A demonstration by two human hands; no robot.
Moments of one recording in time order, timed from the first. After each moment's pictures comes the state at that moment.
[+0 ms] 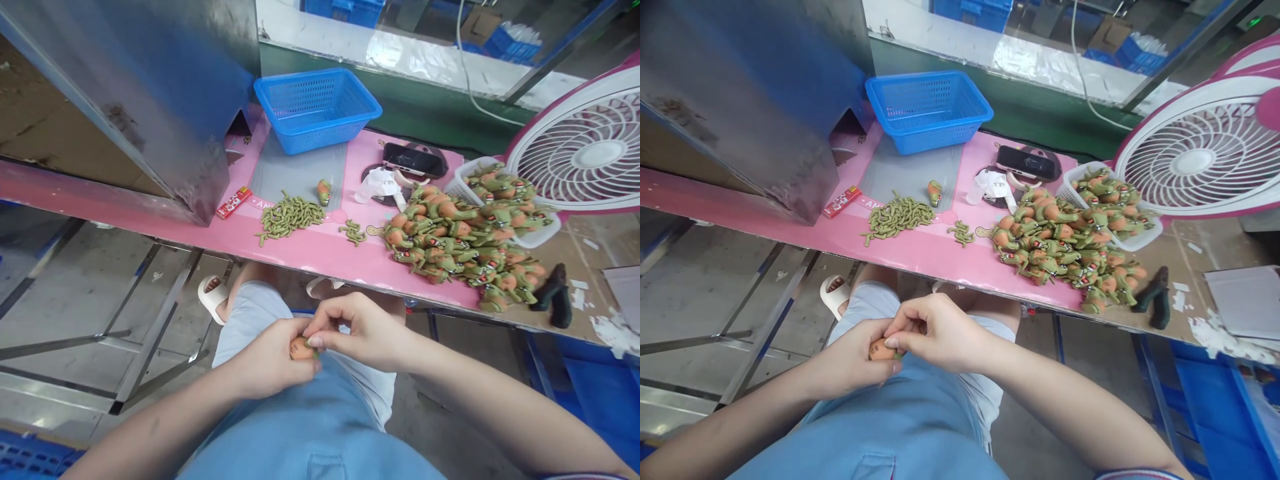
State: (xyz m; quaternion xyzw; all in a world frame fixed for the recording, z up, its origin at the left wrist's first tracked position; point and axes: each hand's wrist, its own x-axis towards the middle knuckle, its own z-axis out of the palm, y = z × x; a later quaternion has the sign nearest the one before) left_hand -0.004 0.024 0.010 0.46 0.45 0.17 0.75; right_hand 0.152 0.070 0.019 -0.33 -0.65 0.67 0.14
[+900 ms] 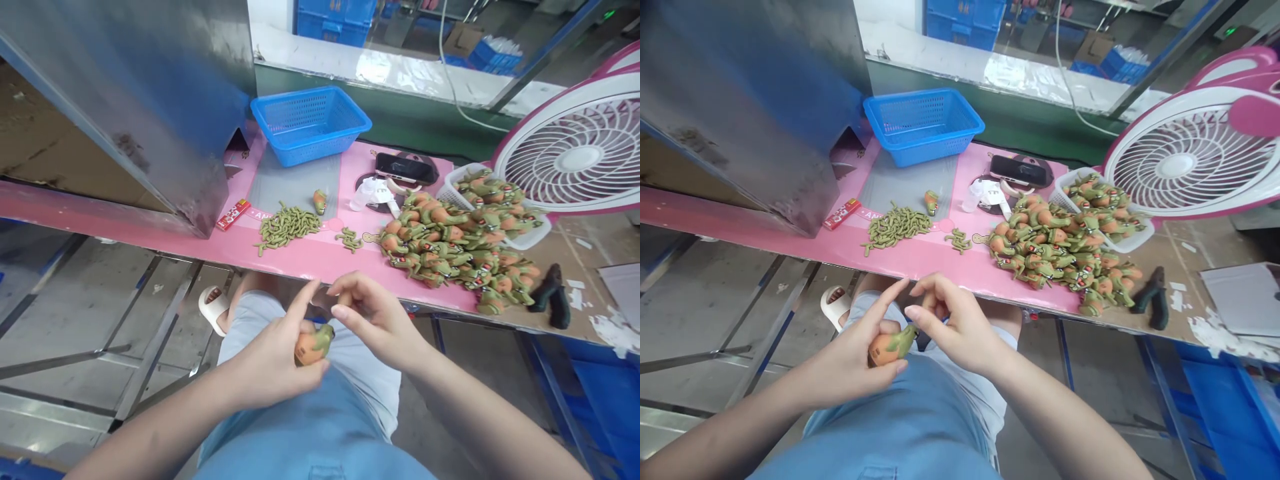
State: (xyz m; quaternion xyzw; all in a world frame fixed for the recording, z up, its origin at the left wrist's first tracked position) left_hand -0.007 0.030 0.024 0.58 0.46 0.20 0.64; right_hand 0.162 0.067 0.019 -0.38 -0.70 0.52 0.32
